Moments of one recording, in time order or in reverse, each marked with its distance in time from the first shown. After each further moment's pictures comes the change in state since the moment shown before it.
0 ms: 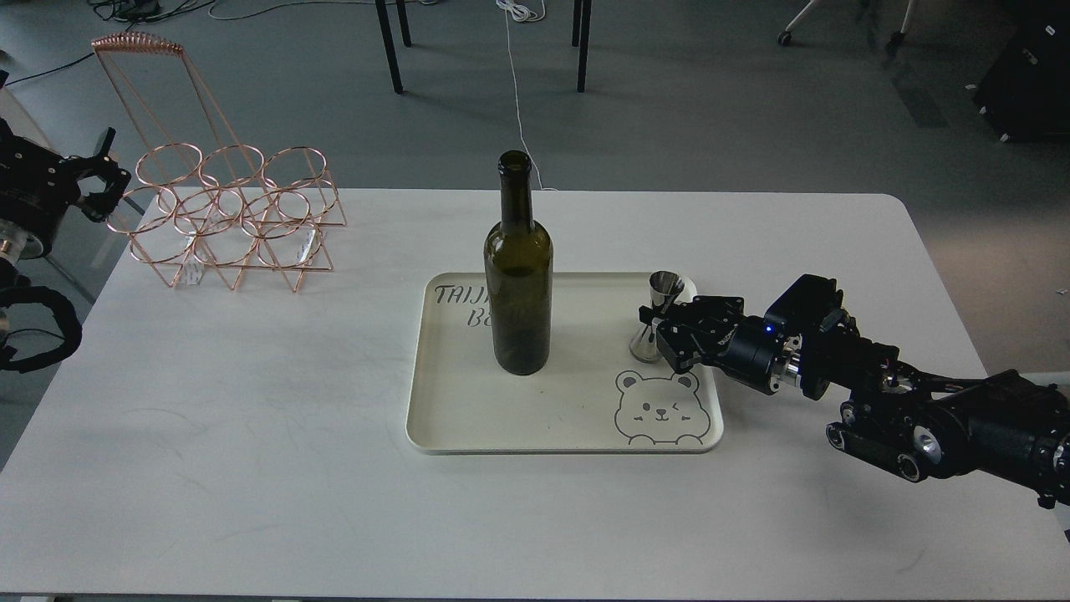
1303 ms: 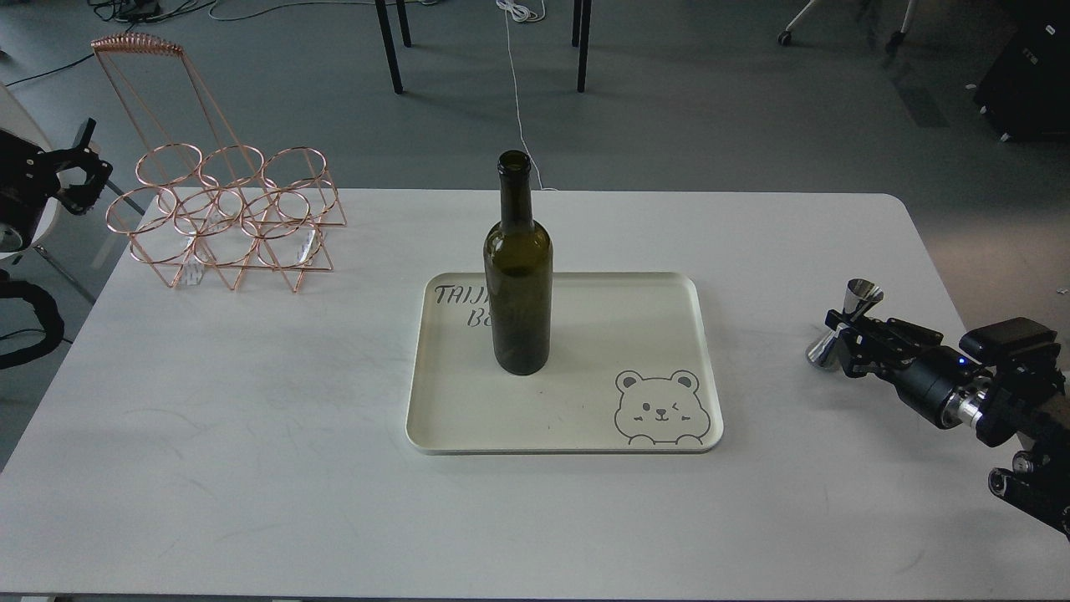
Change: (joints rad) left arm -0.006 0.029 -0.003 -0.007 0.002 0.000 0.000; right arm -0.241 -0.316 0.225 -0.004 0.090 0.000 0.000
